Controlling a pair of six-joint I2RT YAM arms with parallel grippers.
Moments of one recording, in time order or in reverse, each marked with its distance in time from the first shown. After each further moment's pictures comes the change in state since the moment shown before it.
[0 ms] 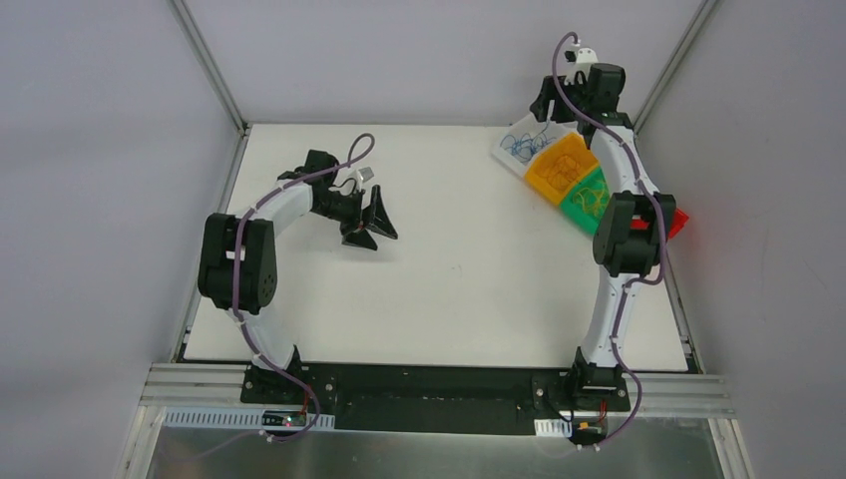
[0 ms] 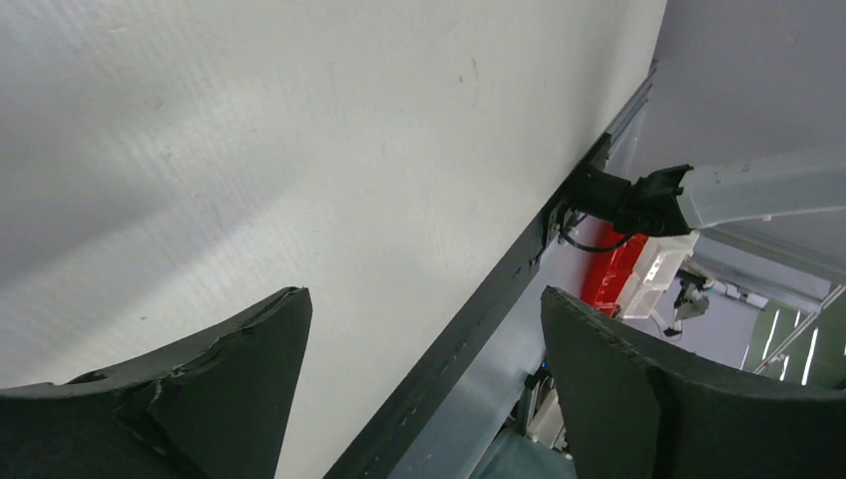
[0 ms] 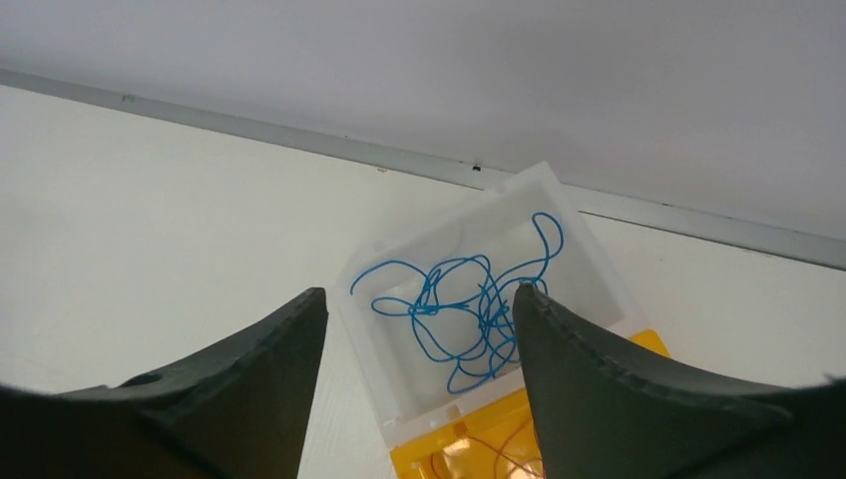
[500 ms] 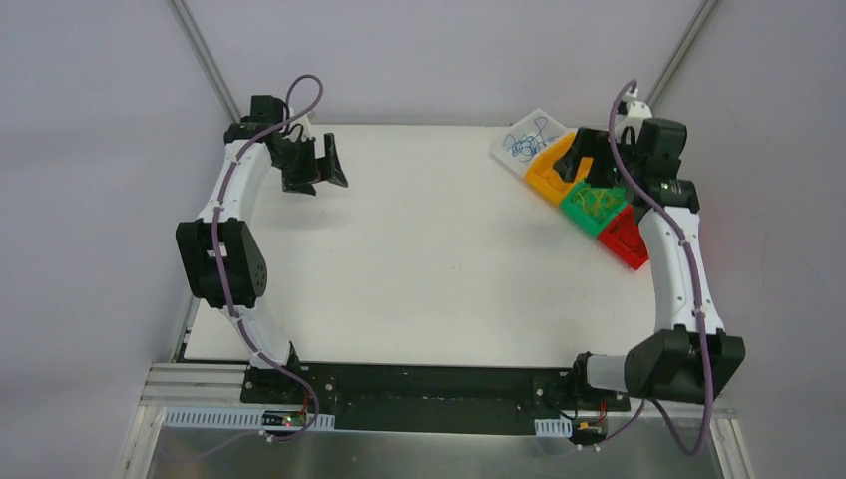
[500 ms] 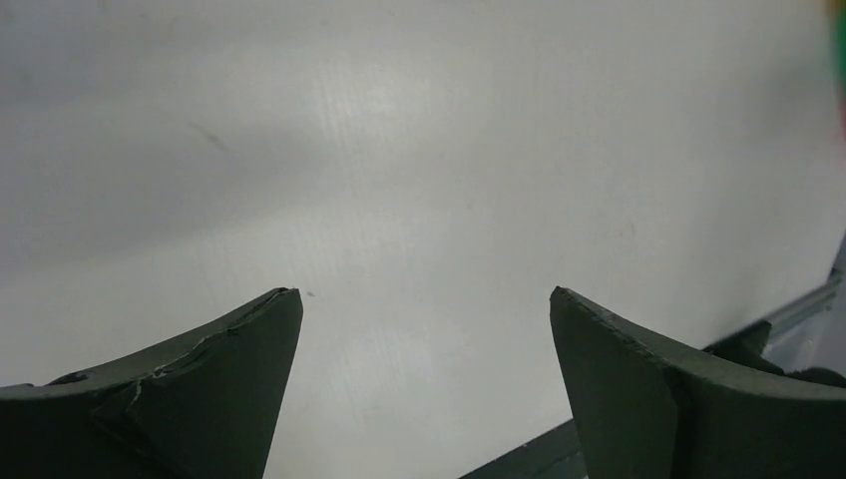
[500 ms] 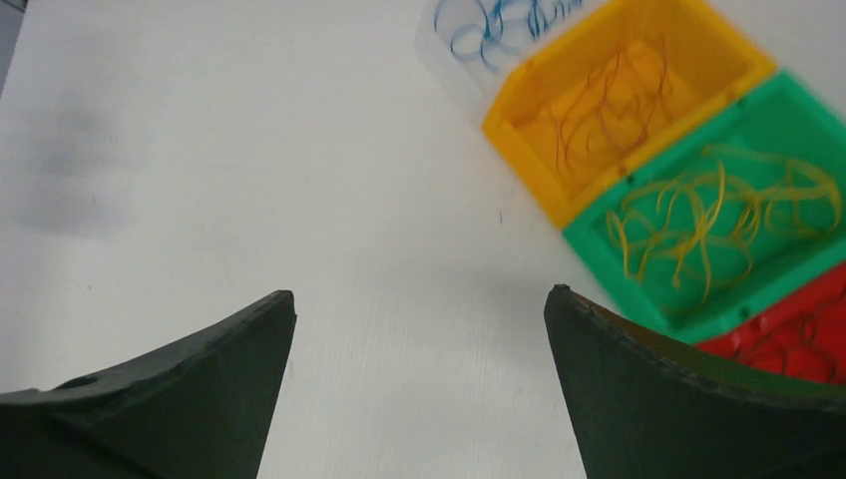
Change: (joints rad) left arm 0.175 0.028 0.433 -0.293 -0.406 0.145; right arm -0.063 -0.821 -0.621 -0.293 -0.010 0.080
